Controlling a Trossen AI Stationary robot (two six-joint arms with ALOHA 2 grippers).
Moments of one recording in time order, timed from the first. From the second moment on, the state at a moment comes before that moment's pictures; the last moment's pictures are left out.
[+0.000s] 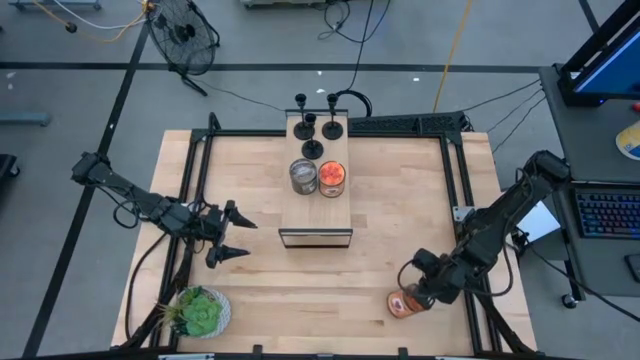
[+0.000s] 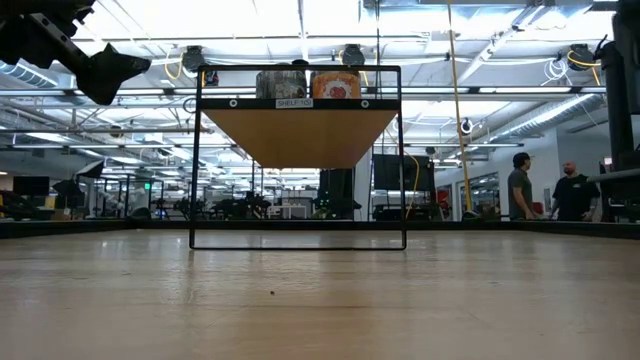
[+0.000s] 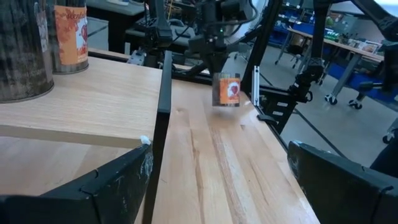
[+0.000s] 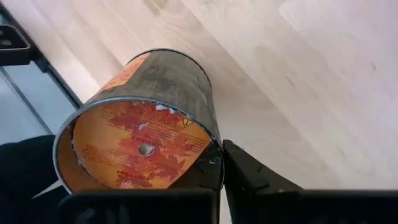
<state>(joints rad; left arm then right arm) -0.49 0.48 0.21 0.15 -0.29 -0.29 0.83 1.20 0.72 -0.61 0.03 1.65</state>
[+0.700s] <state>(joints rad) -0.49 0.48 0.21 0.17 -0.29 -0.26 0.42 1.26 1.25 -0.97 0.13 0.98</state>
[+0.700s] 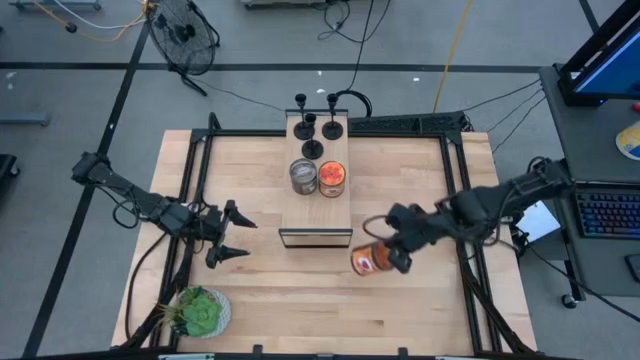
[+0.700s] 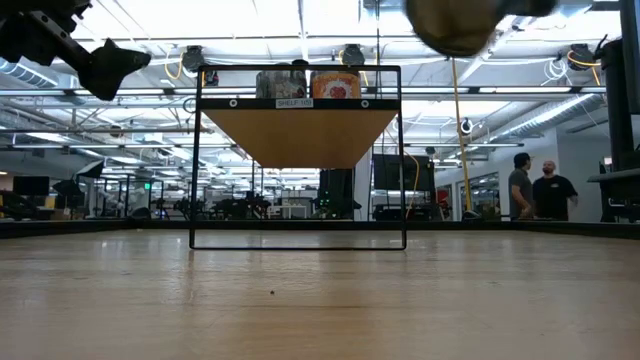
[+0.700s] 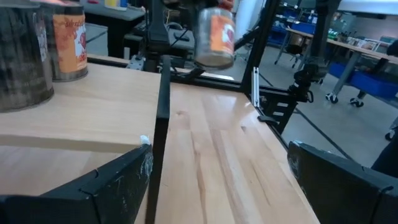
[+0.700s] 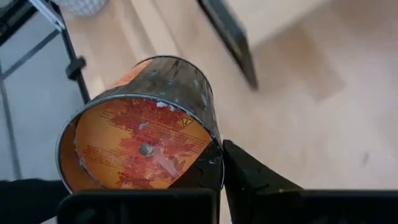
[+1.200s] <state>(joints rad) -0.49 0.48 0.21 0.18 -0.23 -0.20 0.15 1.55 1.69 -1.06 0.14 0.48</state>
